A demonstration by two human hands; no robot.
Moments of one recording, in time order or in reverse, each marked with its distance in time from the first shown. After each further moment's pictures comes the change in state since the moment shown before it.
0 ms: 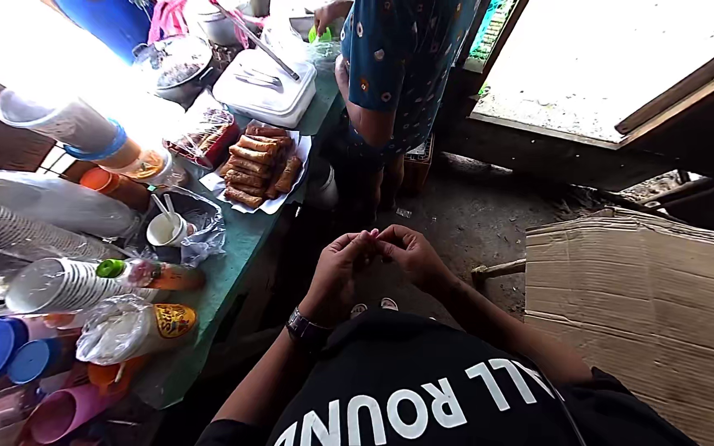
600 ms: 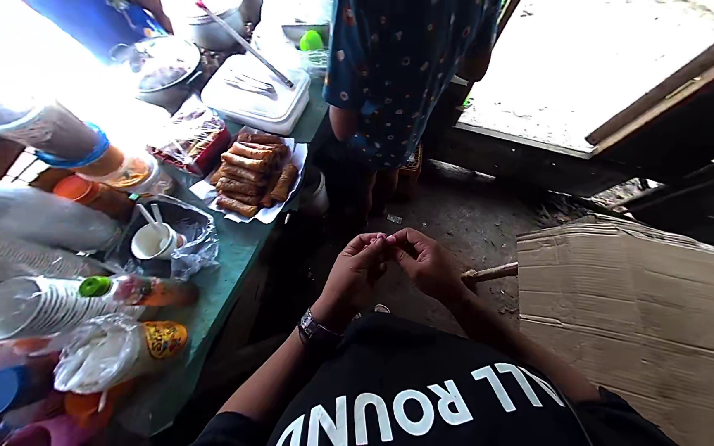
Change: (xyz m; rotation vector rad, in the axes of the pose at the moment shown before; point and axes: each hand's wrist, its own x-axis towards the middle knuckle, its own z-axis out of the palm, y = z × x) left_hand 0.009 0.009 0.000 -0.099 -0.149 -0.048; right_hand 0.000 -0.013 0.005 -0.278 0.113 -0.148
